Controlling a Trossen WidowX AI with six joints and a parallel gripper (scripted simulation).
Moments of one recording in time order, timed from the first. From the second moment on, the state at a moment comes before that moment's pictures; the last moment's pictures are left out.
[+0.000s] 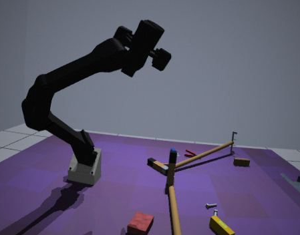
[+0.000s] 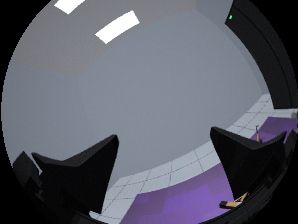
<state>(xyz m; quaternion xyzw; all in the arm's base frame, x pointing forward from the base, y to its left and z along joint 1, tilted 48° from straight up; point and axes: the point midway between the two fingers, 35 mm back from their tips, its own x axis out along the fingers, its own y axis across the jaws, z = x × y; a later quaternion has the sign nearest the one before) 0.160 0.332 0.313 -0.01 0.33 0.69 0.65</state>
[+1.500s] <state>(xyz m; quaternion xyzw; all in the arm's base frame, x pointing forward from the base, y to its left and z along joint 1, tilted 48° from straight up) 0.159 0.378 0.172 -0.25 0.30 0.48 0.78</state>
